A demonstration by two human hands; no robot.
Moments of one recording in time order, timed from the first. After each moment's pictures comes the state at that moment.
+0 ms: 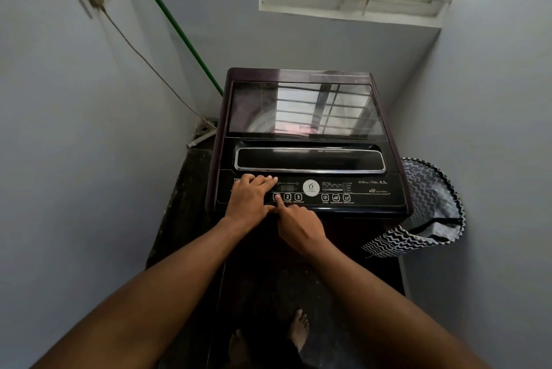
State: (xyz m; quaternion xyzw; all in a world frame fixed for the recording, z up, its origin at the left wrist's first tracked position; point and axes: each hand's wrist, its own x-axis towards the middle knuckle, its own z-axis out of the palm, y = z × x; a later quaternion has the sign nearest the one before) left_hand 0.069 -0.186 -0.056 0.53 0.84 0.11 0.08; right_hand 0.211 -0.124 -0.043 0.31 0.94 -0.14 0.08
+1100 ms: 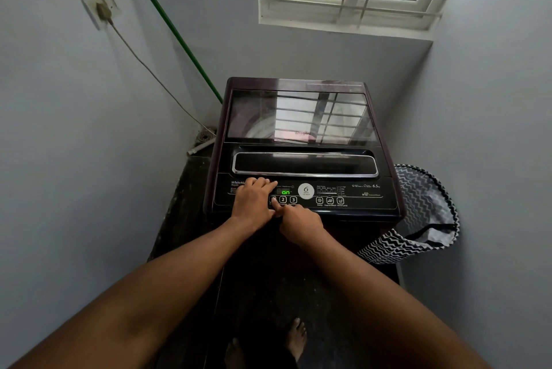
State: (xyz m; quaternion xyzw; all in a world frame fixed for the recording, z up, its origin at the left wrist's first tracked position) left_hand 0.086 -0.175 -0.048 0.51 0.85 0.10 0.07; right_hand 0.216 -0.116 -0.014 0.34 0.91 -0.20 0.17
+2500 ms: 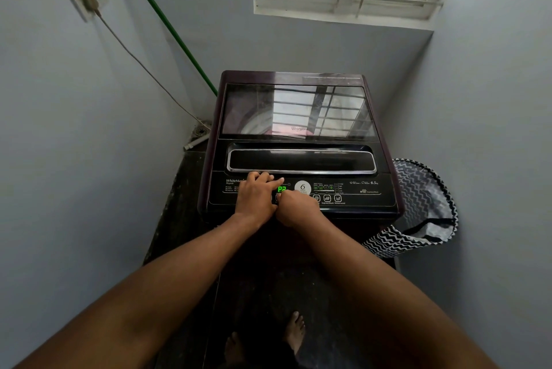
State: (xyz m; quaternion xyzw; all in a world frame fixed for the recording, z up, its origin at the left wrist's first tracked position) left_hand 0.095 -0.157 -0.054 0.50 0.85 0.13 0.08; right_hand 0.195 -0.093 -0.008 0.38 0.89 -0.19 0.17
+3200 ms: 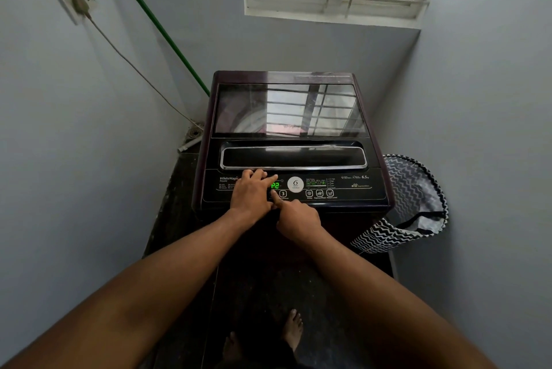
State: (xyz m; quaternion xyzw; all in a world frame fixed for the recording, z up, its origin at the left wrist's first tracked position) left_hand 0.100 -0.157 -0.047 0.52 0.85 0.10 0.07; right_hand 0.232 -0.112 -0.010 0.37 0.90 -0.19 0.16
